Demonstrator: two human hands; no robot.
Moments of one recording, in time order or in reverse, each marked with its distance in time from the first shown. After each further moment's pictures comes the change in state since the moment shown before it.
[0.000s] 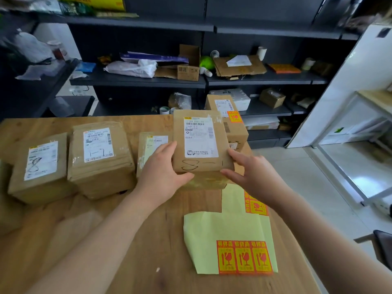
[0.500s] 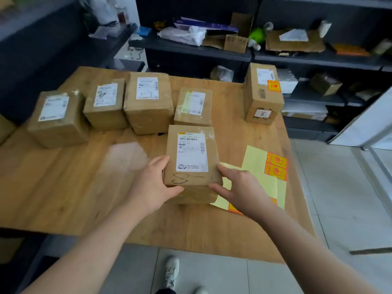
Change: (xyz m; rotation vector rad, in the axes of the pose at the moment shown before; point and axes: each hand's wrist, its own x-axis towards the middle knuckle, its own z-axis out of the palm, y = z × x) left_hand -0.193 -0.039 0.005 0.084 0.051 -0.257; right_hand -0.125 -0.032 0.088 0.123 -0.222 -0.194
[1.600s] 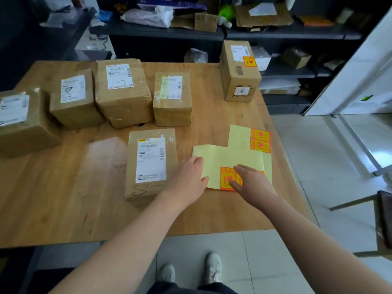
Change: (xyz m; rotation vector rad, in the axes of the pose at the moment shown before) left_hand 0.012 0.030 0.085 0.323 -0.289 0.260; right_hand -0.036 0.067 0.041 -0.178 -0.072 0.383
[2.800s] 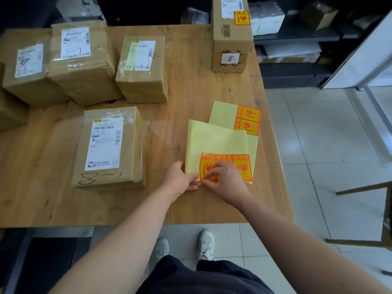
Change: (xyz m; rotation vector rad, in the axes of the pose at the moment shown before) left_hand 0.048 0.032 0.119 -1.043 -0.077 -0.666; right_hand 0.022 0.063 0.062 0.367 0.004 -0.134
